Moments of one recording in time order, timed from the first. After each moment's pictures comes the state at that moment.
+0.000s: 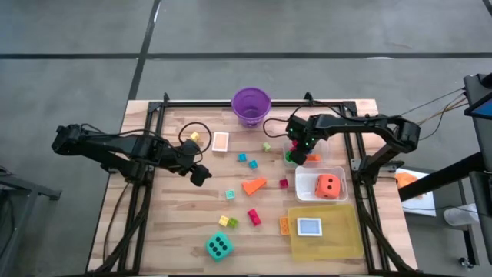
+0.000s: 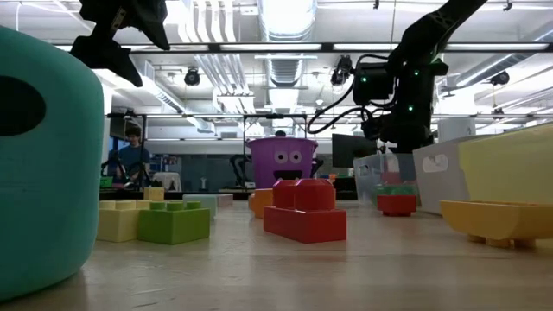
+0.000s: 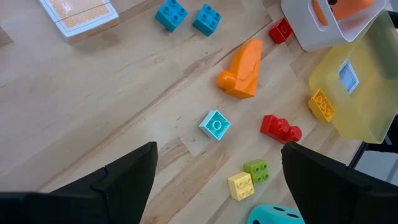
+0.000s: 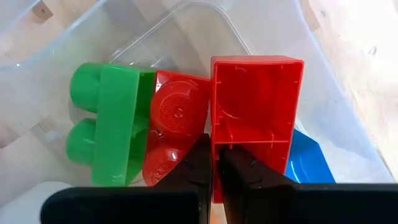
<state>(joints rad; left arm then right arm) -0.15 1.11 0.99 -0.86 -0.14 -1.08 -0.43 1.57 0.89 -0.74 0.03 0.18</state>
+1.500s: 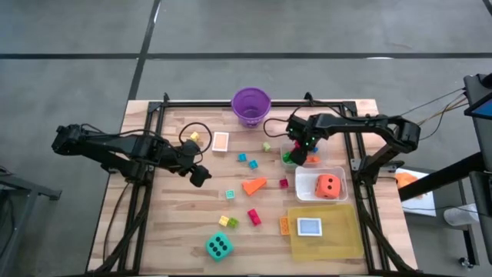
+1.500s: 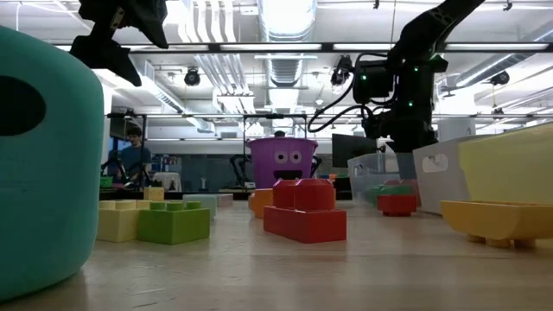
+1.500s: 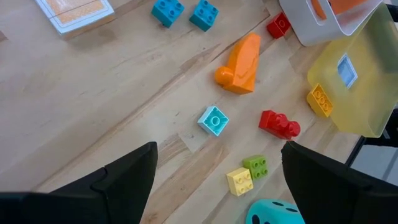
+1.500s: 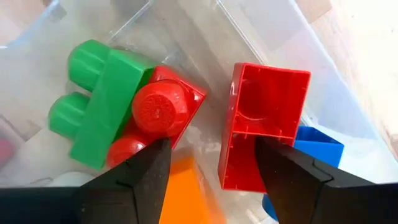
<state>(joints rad) -0.15 1.11 0.99 -0.86 -0.12 -1.07 -0.43 1.56 0.92 -0.79 -0.01 0.23</state>
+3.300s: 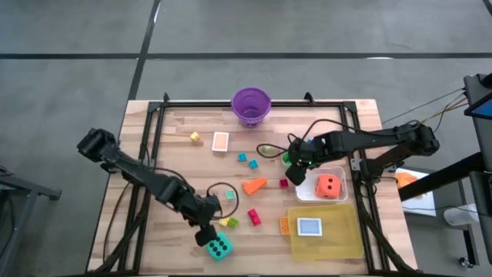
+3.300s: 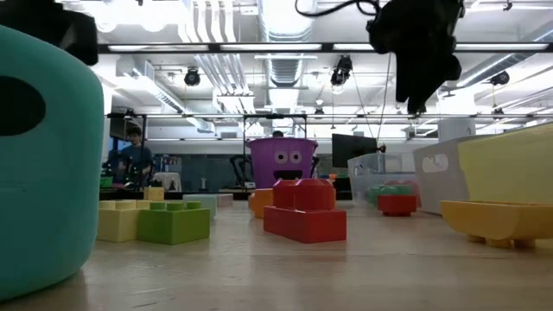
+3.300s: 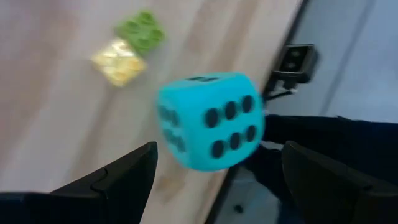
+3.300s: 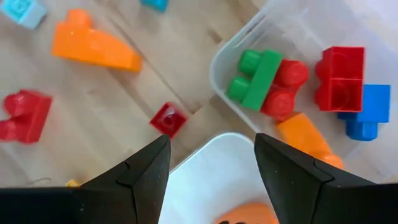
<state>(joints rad) -0.52 1.52 1.11 -0.59 0.17 -1.10 0.07 1.38 1.14 -1.02 0.14 0.79</state>
